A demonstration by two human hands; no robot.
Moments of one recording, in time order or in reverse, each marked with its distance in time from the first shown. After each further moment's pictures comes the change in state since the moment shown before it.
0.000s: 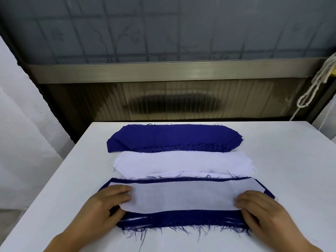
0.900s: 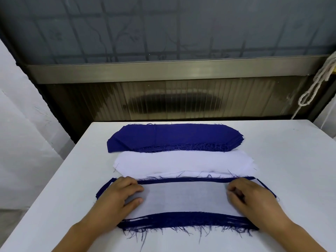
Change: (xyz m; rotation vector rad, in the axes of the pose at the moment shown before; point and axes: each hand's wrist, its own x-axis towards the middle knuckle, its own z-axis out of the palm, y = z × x) left_hand 0.028 0.014 0.011 0.017 -0.106 -0.092; right_hand 0.035 -0.011 0.003 0.019 -0.319 0.458
